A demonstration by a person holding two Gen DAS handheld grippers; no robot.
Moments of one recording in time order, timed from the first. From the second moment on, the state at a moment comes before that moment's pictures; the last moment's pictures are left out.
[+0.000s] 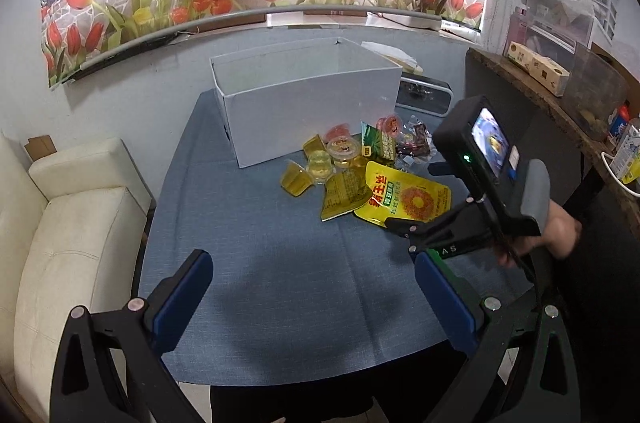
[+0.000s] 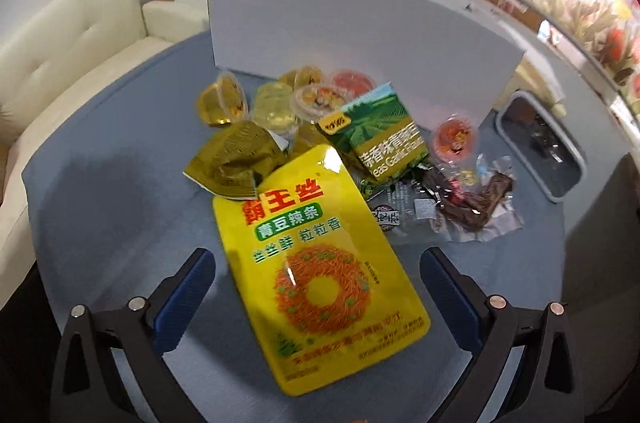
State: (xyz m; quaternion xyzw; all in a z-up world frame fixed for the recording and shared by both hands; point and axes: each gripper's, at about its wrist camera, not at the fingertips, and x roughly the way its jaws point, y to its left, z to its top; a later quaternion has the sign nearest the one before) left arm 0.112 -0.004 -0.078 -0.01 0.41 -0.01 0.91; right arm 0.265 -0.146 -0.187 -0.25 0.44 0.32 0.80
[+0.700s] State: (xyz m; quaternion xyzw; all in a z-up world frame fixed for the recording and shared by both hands) left arm 0.148 -0.010 -0.117 -0.03 0.45 -0.03 0.89; right arm 0.253 -0.166 -0.196 -0.21 0.46 0.34 0.80
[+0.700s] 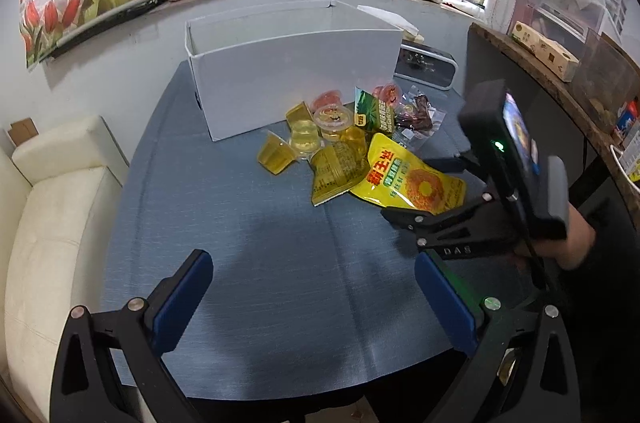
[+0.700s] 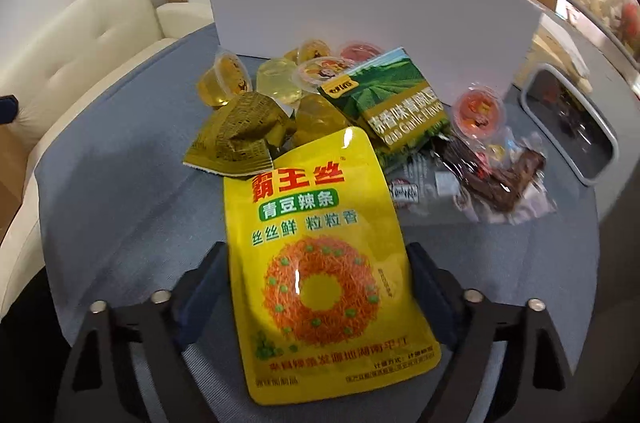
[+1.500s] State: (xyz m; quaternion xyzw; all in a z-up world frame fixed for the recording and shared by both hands) left arm 0.204 -0.038 -0.151 -0.04 0.47 -0.06 0.88; right arm 0.208 -0.237 -0.161 -0.12 0.47 0.27 0.83
